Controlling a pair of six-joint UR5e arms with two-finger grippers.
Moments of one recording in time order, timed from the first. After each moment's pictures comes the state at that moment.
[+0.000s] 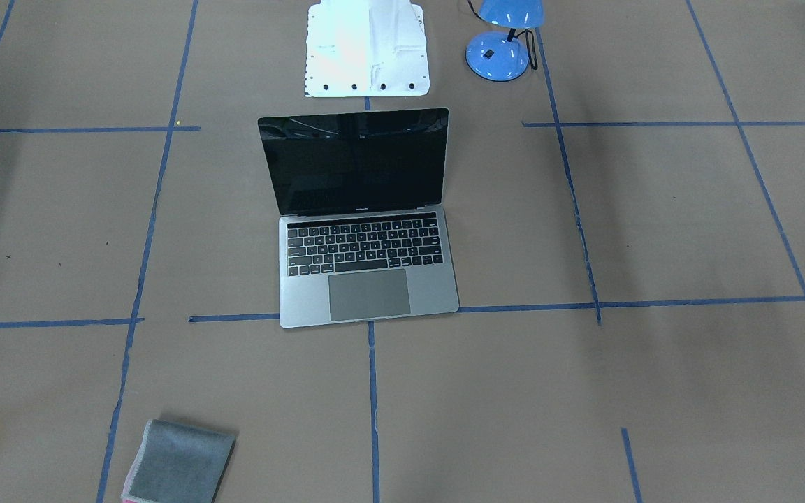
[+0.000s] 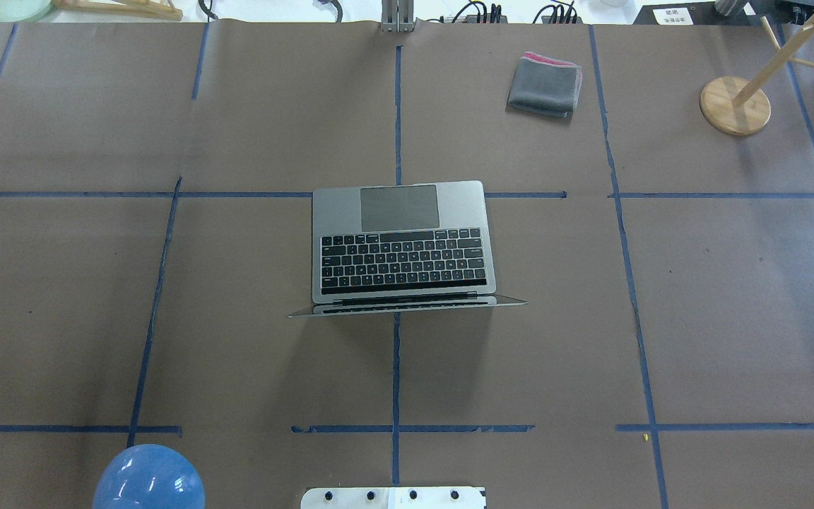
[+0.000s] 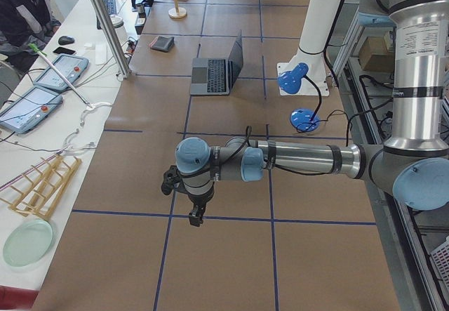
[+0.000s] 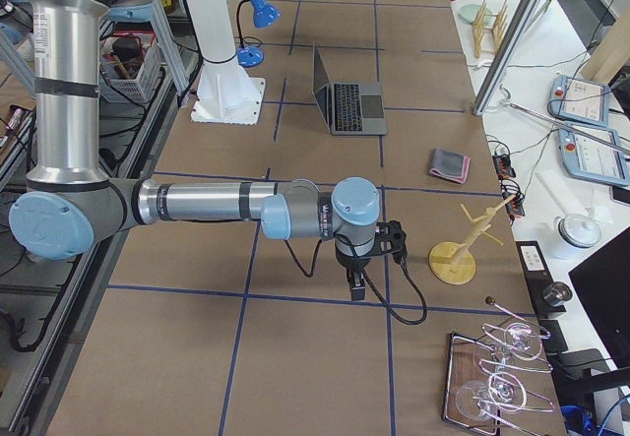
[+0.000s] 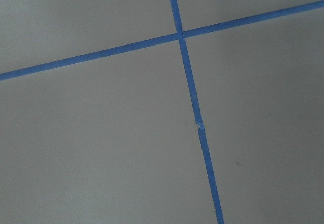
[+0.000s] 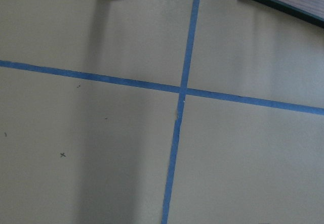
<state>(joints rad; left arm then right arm) -1.57 -1.52 -1.69 -1.55 -2.34 0.24 1.56 -1.64 1.71 -1.51 2.35 -0.06</state>
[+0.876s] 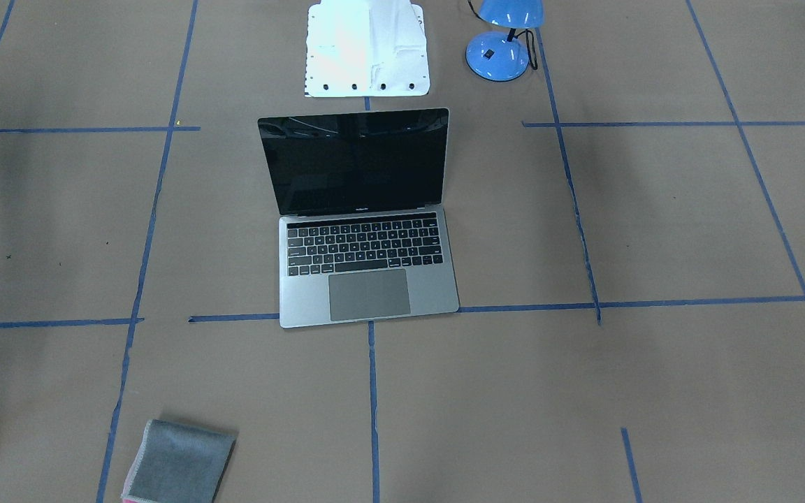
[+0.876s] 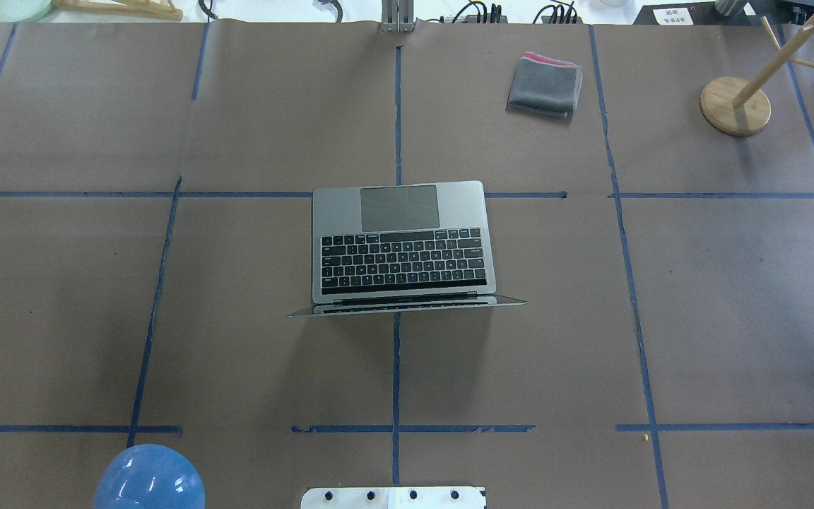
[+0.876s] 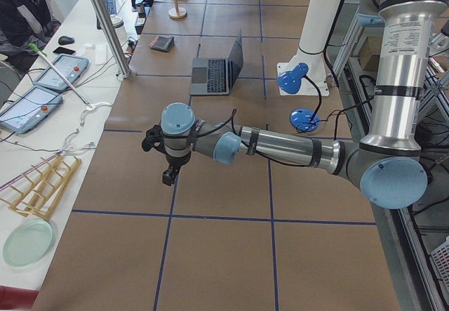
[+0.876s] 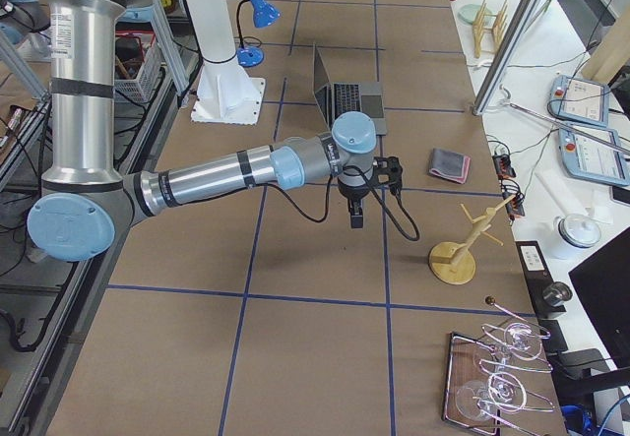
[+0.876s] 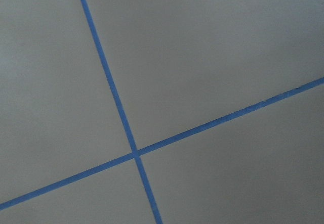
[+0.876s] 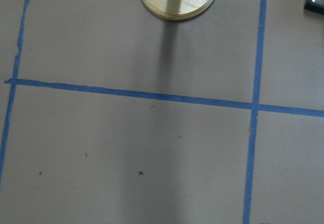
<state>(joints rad) -1.44 -1.61 -1.69 -1.81 -2.42 -0.04 1.35 -1.64 1.95 -1.48 2.40 0.38</state>
